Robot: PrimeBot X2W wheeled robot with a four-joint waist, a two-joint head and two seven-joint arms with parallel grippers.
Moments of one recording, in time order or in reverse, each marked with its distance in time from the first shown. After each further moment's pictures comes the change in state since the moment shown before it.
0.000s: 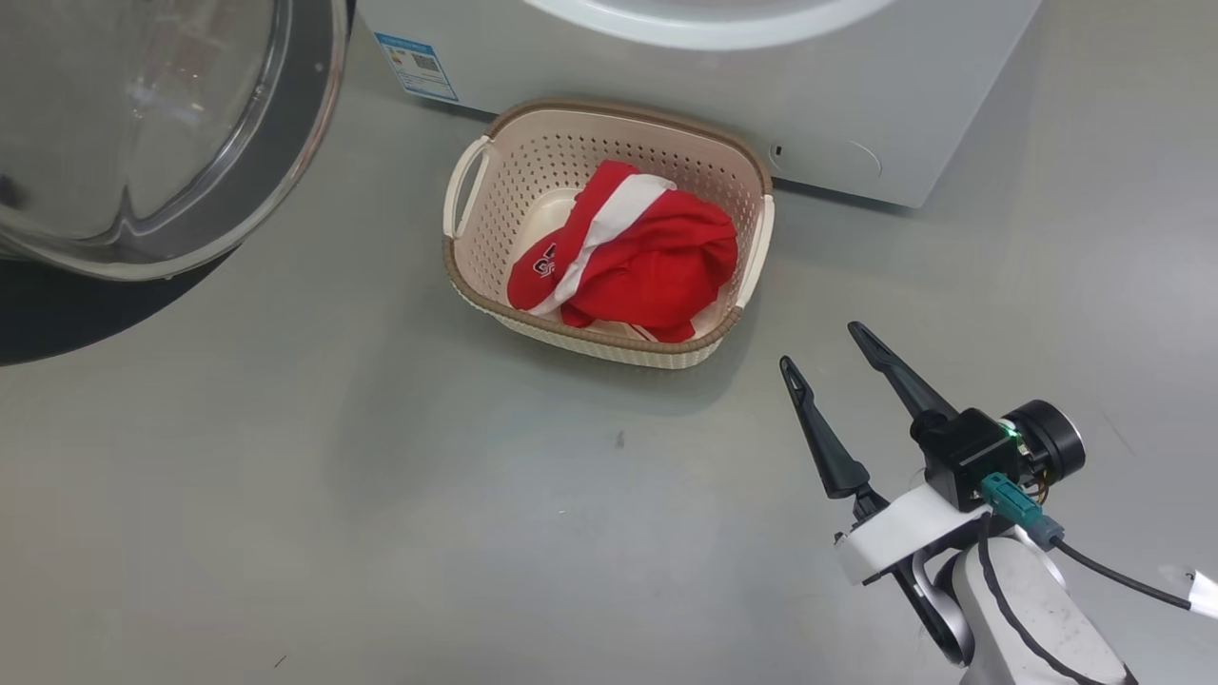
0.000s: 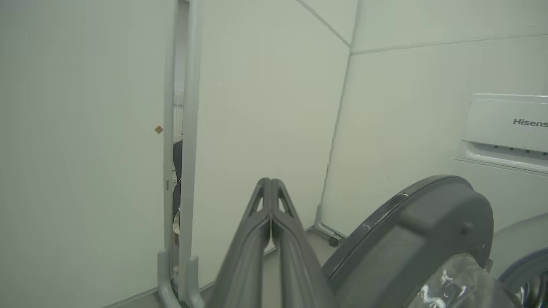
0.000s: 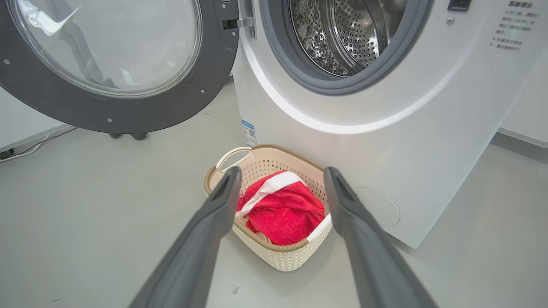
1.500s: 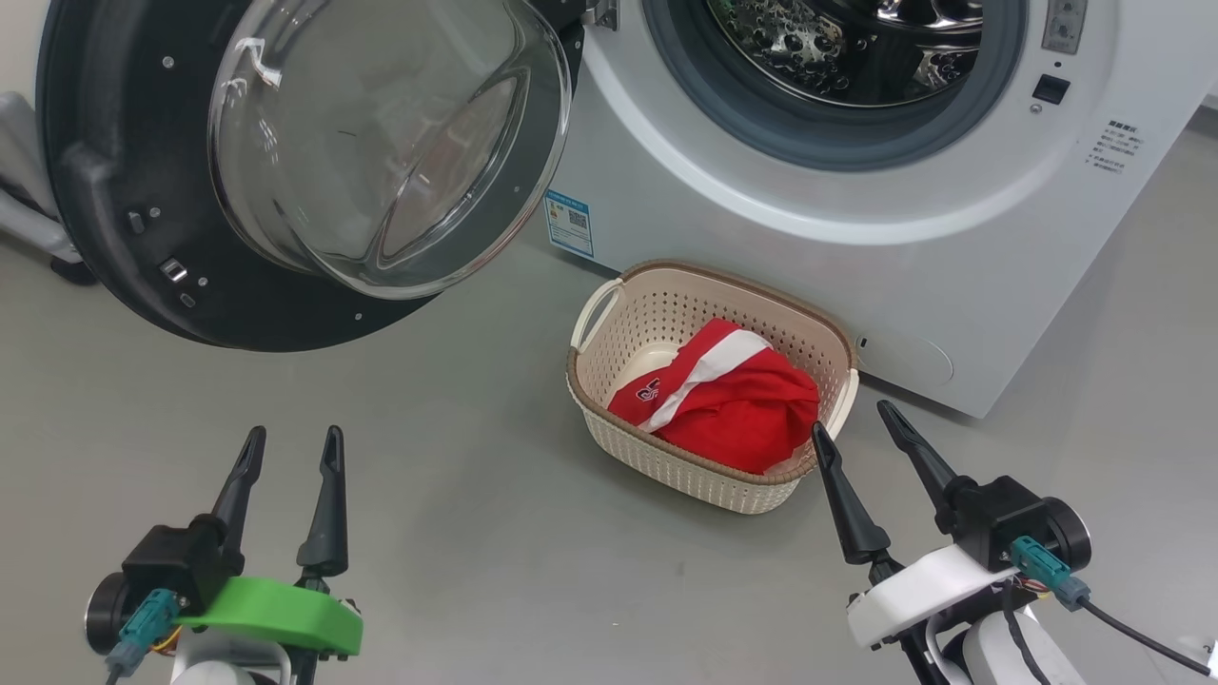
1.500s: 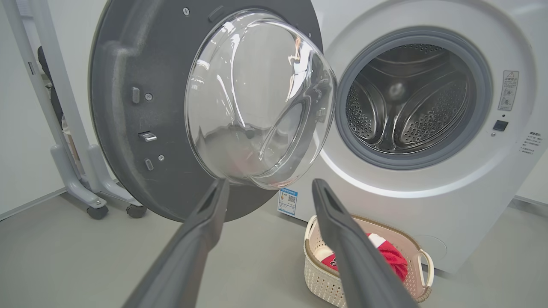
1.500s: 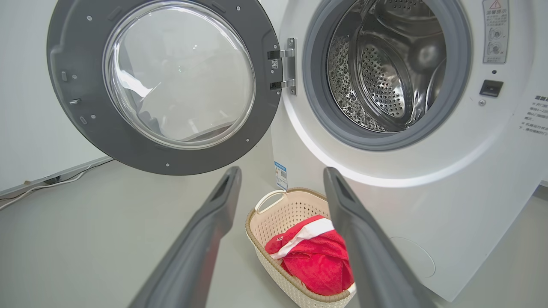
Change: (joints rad) left arm 0.435 -0.507 -0.556 -0.051 0.392 0.004 -0.192; right arm 0.134 0.050 -0.081 0.018 0.087 -0.002 -0.012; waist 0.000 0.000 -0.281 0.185
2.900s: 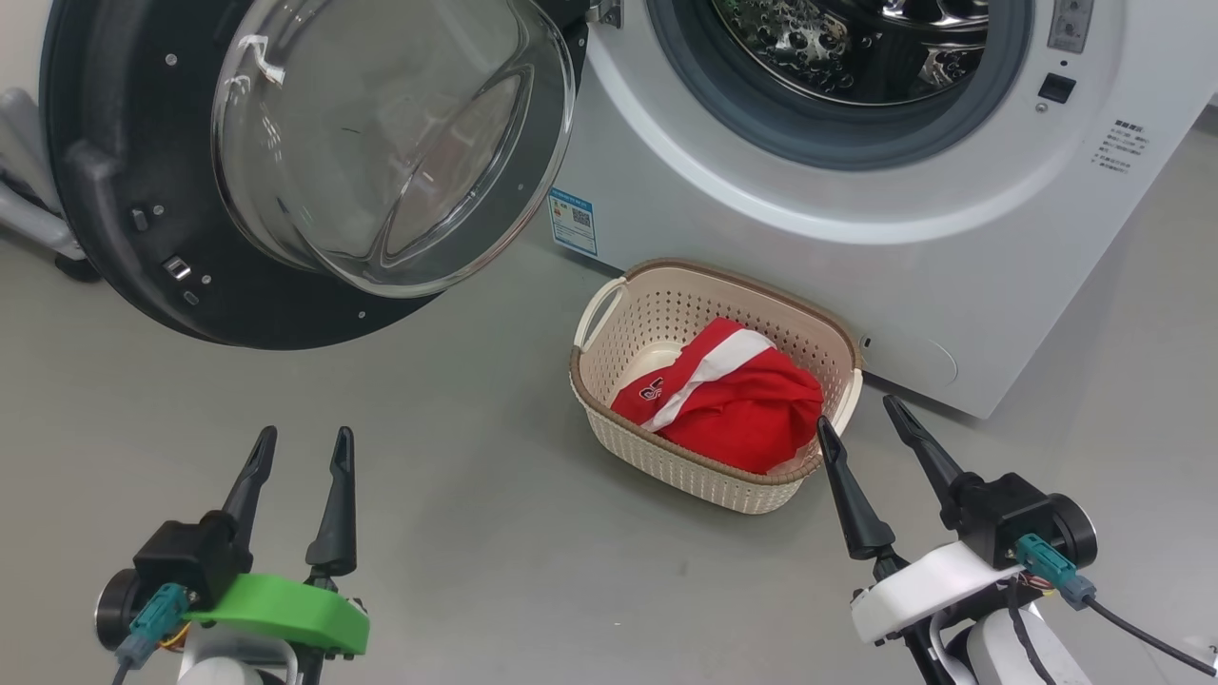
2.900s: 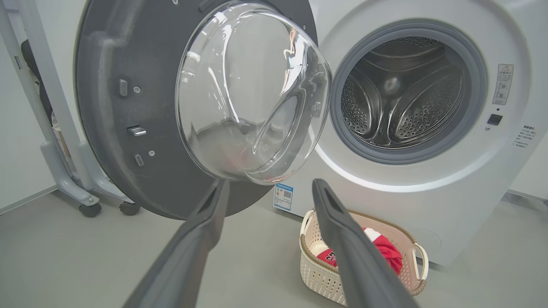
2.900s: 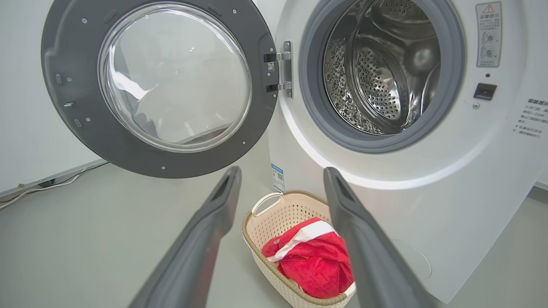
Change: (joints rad) left arm -0.016 0.002 -0.018 0.028 -0.004 0.000 0.000; right arm 0.000 0.000 -0.011 -0.011 -0.006 -0.008 0.000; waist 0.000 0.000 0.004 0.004
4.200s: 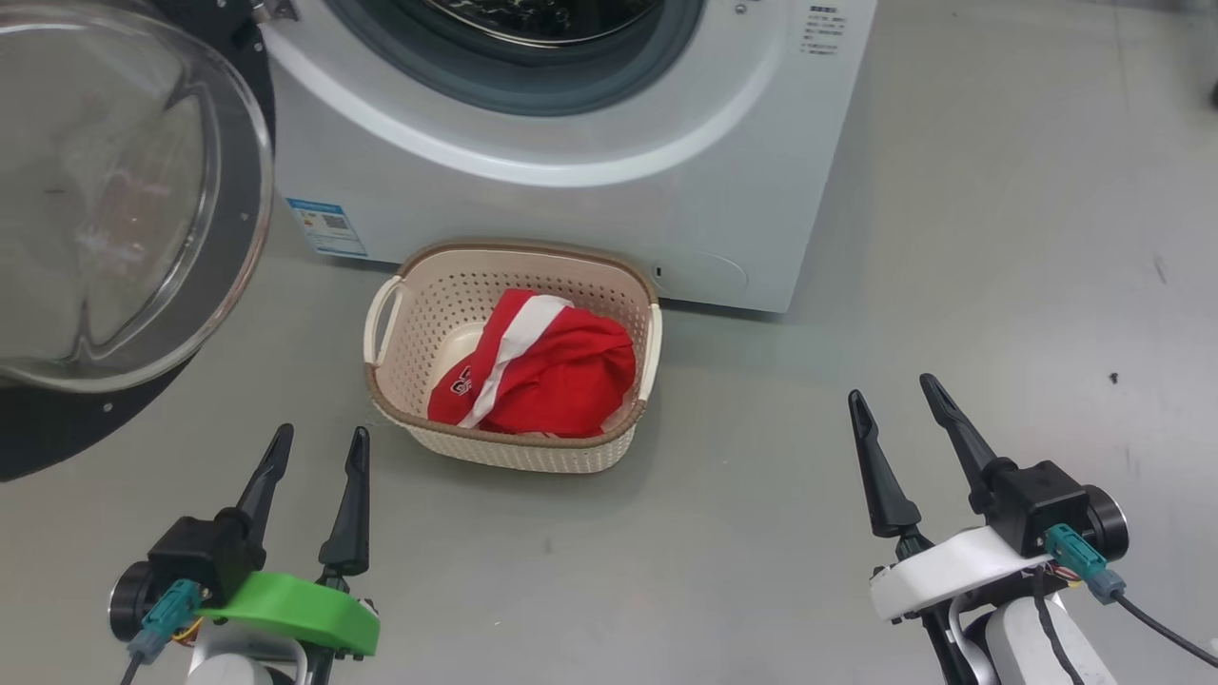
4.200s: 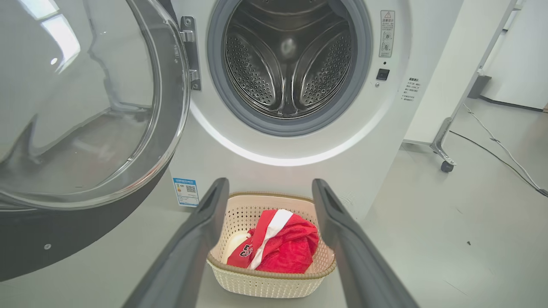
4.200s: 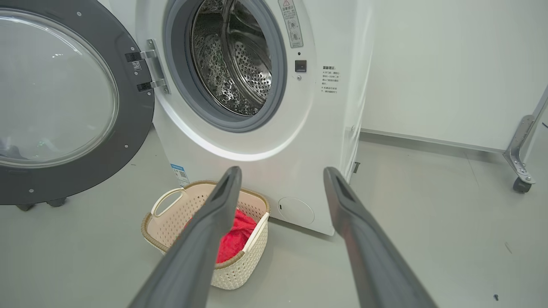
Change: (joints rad) left arm -0.003 0.008 -0.028 0.001 -0.007 0.000 0.000; right arm 0.001 -0.001 -0.038 -0.041 0.005 -0.034 0.000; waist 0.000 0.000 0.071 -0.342
